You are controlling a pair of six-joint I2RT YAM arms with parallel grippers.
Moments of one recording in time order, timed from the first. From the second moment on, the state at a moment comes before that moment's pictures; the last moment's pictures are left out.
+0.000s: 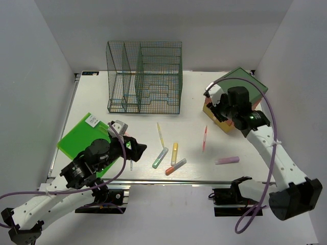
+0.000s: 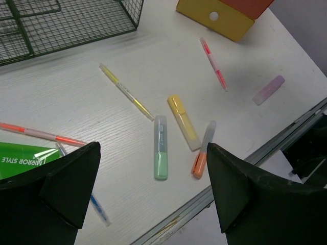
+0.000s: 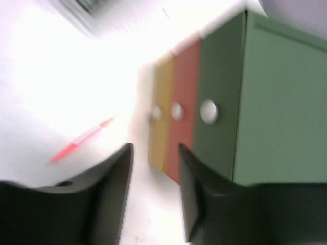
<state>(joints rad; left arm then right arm) -0.89 0.48 0.63 -0.44 -0.21 -0.34 0.35 1.15 1.09 -0.59 0.04 -0.57</state>
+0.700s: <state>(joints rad) -0.90 1.43 0.75 0.48 0.10 -0.52 0.16 0.80 0.74 -0.13 -0.17 -0.05</state>
